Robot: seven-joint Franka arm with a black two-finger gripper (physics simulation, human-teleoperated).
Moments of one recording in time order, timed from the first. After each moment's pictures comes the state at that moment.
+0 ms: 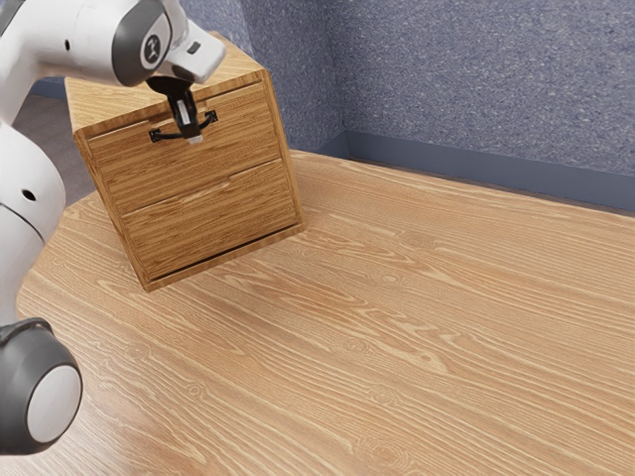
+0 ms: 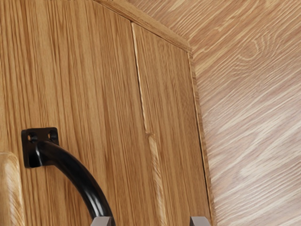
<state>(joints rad) 0.16 0.59 0.25 -0.67 0.11 1.64 1.00</state>
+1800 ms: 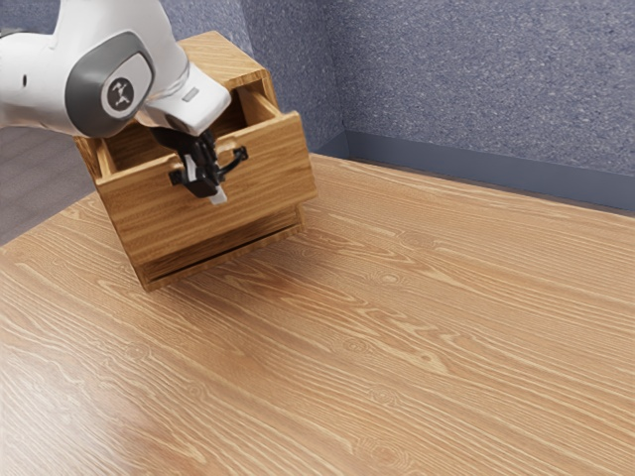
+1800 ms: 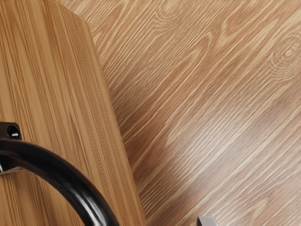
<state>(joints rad) -0.27 0.04 0.46 -1.51 0.09 1.86 1.00</state>
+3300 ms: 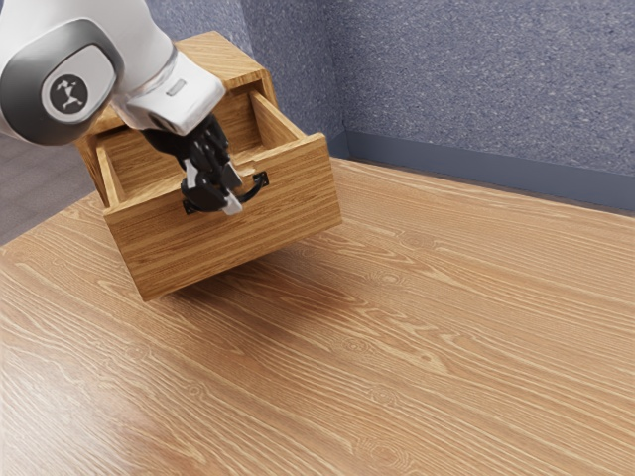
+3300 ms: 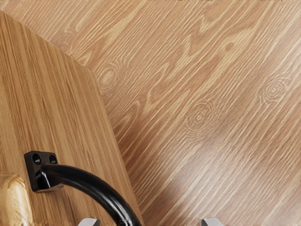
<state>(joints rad) -0.43 -0.18 0.45 -1.64 0.11 1.83 0.90</state>
